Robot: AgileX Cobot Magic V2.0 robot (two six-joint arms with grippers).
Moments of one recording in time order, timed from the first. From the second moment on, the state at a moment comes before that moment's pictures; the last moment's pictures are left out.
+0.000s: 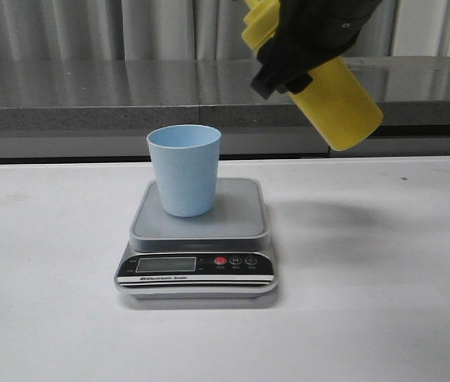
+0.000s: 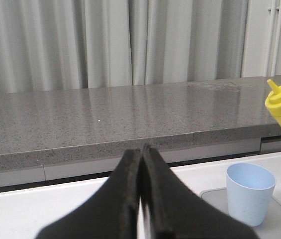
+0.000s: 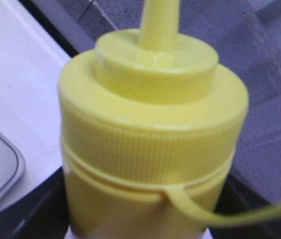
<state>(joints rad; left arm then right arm) -0.17 0.14 -0.29 -0.23 0.17 0.21 0.62 1.69 -1.18 -1.39 0.44 0.92</state>
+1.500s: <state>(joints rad) -0.17 0.14 -0.29 -0.23 0.17 0.21 0.17 1.55 -0.97 -1.39 -0.43 1.18</state>
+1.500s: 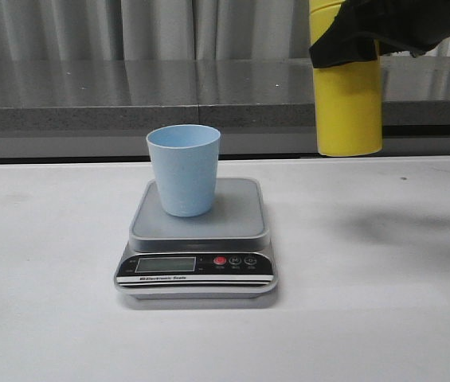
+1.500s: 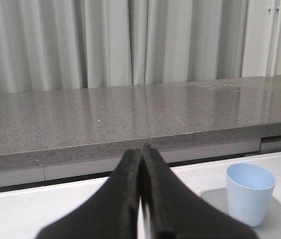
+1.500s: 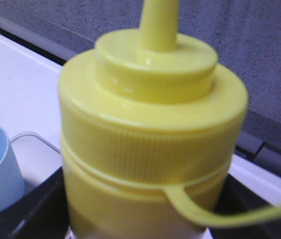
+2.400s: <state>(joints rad) -0.17 0.14 -0.29 -0.23 0.17 0.21 0.20 1.55 -0.63 -0.44 -0.75 0.17</state>
